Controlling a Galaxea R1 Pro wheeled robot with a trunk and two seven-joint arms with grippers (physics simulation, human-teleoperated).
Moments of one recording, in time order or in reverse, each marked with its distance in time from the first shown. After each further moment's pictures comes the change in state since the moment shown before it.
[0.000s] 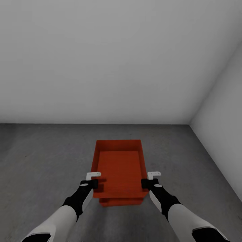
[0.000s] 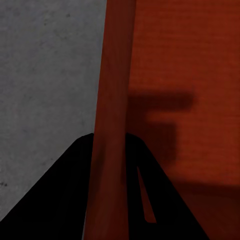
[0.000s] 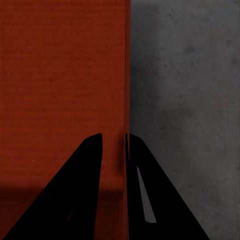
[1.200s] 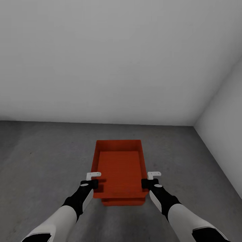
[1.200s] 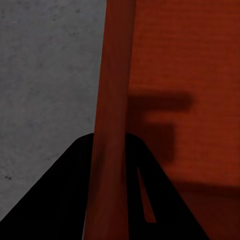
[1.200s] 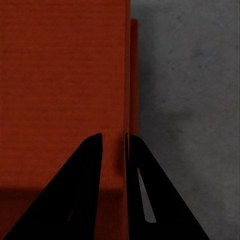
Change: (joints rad) left arm 0.000 -0.002 0.002 0.001 -0.002 0.000 0.001; right arm 0.000 -0.001 0.002 0.000 -0.002 0.001 0.000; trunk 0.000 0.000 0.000
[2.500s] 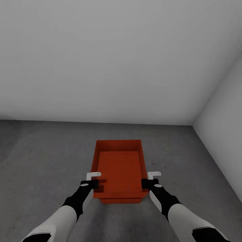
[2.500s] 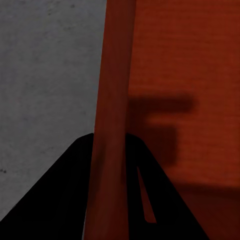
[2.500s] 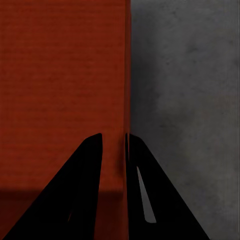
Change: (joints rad) left arm 0.000 -0.001 0.004 0.000 -0.004 0.000 0.000; right arm 0.000 0.000 0.000 0.000 0.000 -0.001 0.000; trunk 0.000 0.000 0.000
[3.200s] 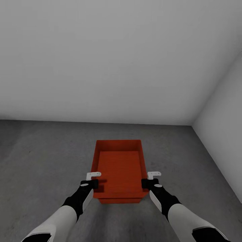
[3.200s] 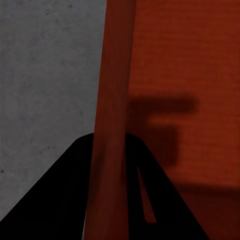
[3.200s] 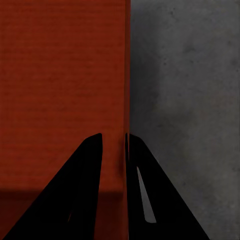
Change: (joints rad) left arm 0.000 0.000 -0.001 -0.001 0.001 0.000 0.000; right arm -0.001 0.000 0.001 0.000 0.000 0.000 0.000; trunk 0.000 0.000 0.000
